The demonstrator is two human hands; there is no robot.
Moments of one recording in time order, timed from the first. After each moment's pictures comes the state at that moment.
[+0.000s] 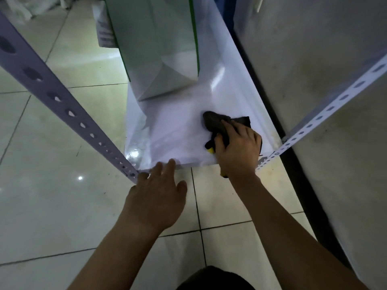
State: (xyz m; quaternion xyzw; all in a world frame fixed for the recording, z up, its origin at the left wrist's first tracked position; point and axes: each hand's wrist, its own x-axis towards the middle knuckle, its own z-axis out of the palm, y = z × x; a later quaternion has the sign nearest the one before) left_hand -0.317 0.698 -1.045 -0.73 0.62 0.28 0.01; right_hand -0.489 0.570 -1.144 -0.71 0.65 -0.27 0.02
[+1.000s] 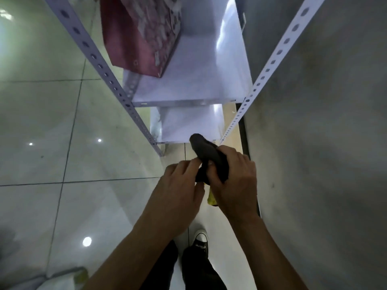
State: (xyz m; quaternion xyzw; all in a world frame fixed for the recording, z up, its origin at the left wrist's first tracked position) left_hand -0.442 0.861 -0.647 -0.69 0.64 0.30 -0.16; right_hand -0.581 0.815 -0.702 -0.73 0.56 -0.35 0.18
